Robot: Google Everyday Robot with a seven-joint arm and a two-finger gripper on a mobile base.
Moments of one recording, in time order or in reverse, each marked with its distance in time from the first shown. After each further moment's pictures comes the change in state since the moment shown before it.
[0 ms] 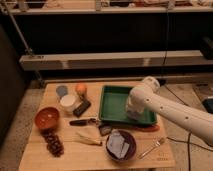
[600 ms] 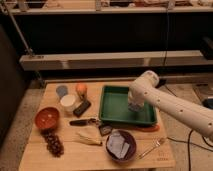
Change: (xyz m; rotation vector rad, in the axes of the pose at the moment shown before) arm 0.053 -0.022 0.021 0.005 0.030 0.002
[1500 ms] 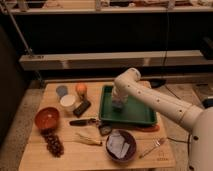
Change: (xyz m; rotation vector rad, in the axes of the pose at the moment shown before) arm -0.024 -0.100 0.044 0.129 -0.103 -0.176
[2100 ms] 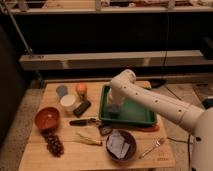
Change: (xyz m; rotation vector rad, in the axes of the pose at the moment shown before) arm -0.043 -0.004 -0.015 -0.004 -0.082 -0.090
